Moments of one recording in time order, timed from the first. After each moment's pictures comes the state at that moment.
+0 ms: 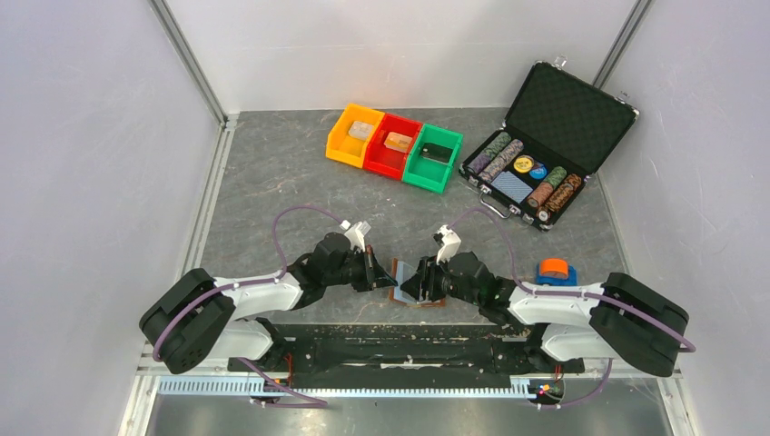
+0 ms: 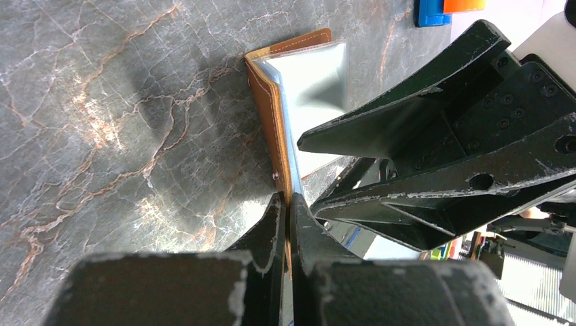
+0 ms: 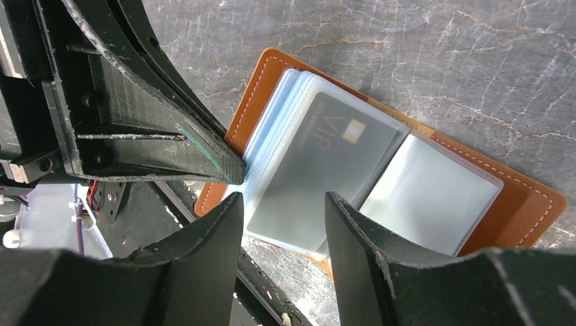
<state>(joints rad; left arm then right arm) -0.77 1.29 0.35 0.37 0.36 -0.91 0.97 1.24 0.29 0.48 0.00 0.72</state>
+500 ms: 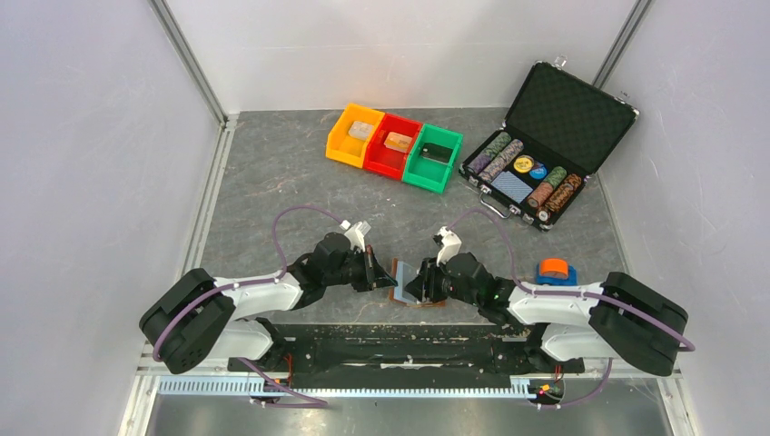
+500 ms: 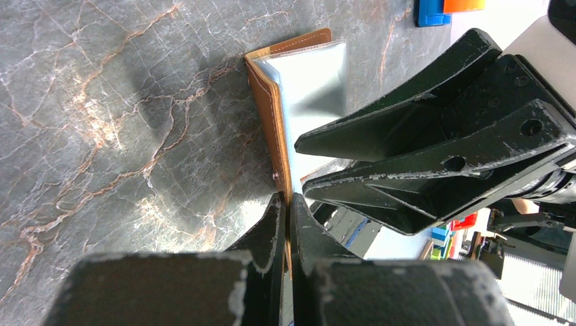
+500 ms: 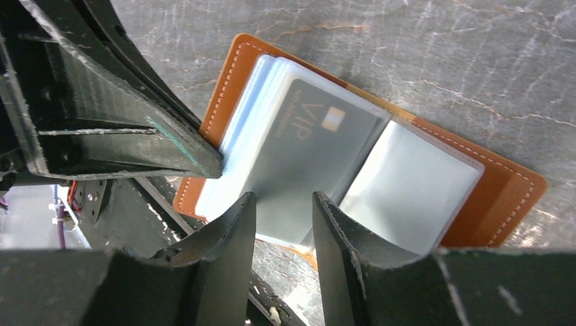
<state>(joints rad) -0.77 1.29 0.35 0.37 0.36 -0.91 0.98 1.25 0.30 0.44 0.02 0.72</state>
